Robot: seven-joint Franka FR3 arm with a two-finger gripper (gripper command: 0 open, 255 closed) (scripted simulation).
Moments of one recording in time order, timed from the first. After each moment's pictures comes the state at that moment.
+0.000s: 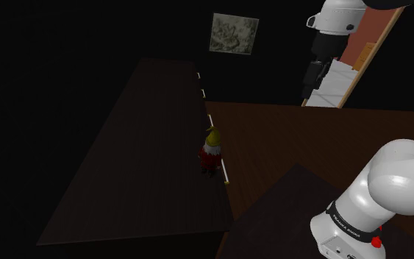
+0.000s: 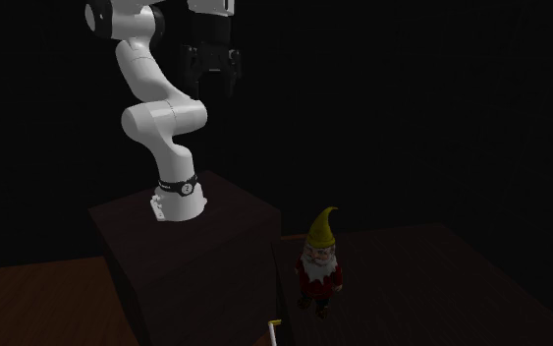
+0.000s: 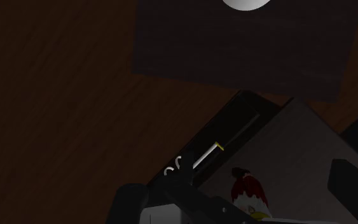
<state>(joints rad) 0.01 -0.83 0.03 -2.38 -0.05 1.49 -0.09</state>
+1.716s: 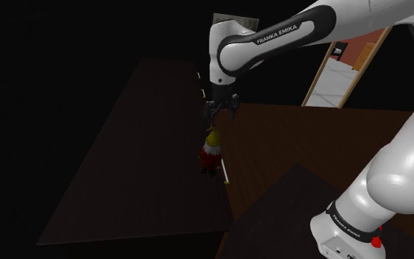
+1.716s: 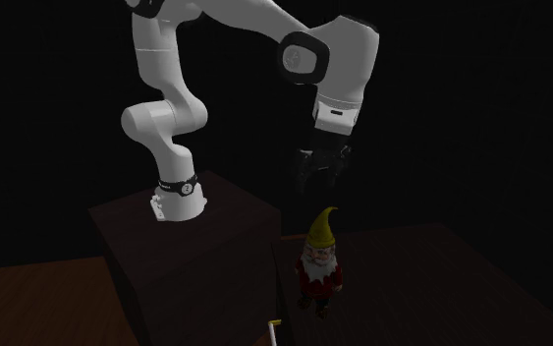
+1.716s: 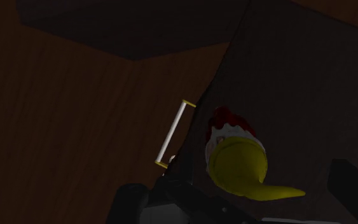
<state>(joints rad) -0.01 0.04 0.26 -2.09 -0.04 1.96 0.46</state>
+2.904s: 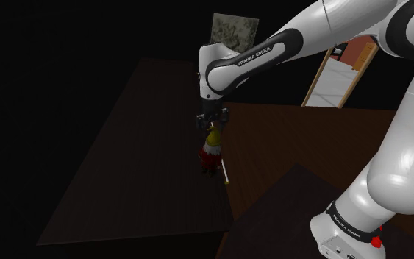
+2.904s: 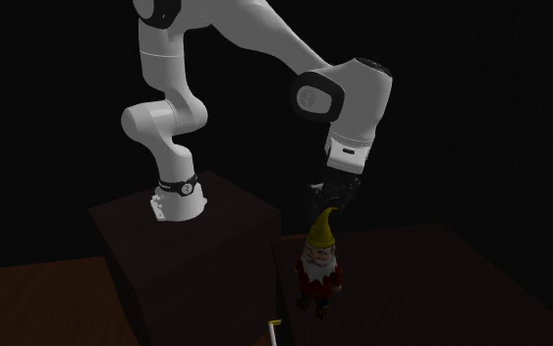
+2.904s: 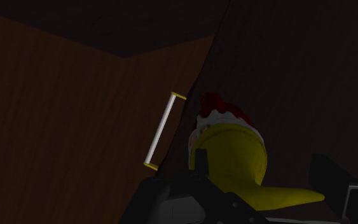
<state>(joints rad) 0.00 0.22 0.25 -2.05 -0.08 2.08 0.54</state>
